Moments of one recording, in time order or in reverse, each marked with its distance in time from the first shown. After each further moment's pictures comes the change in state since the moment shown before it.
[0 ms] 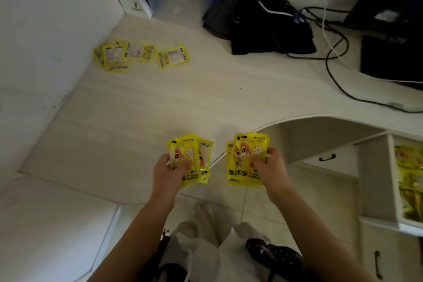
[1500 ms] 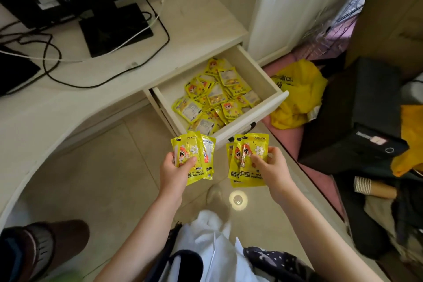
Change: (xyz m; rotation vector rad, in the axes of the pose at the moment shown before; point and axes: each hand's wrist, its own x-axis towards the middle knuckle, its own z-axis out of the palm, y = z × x) left_hand -0.306 -0.099 0.467 0.414 -0.702 0.151; right_hand -0.084 0.266 -0.500 0.559 0.601 0.253
